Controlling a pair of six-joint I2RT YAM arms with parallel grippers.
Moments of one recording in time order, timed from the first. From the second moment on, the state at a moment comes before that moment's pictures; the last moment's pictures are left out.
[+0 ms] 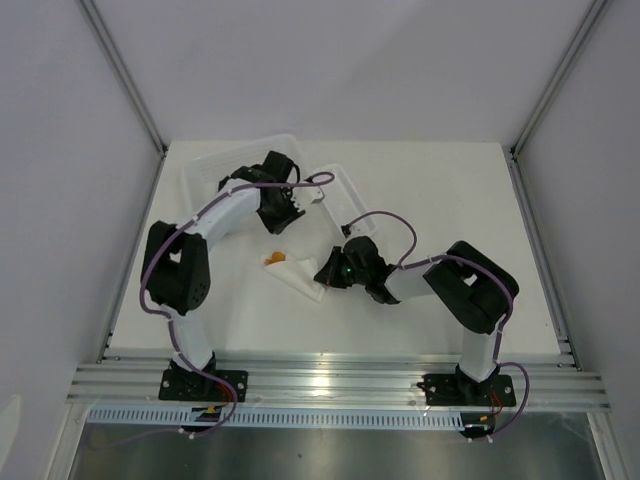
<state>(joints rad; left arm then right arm) -0.43 1.92 1.55 -0.88 0.08 0.65 0.79 1.87 0.78 0.52 -0.13 0.84</state>
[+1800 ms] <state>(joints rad) -0.58 1.88 1.24 -0.66 -0.03 0.76 0.82 1.56 0.59 0.46 -0.14 0.82</state>
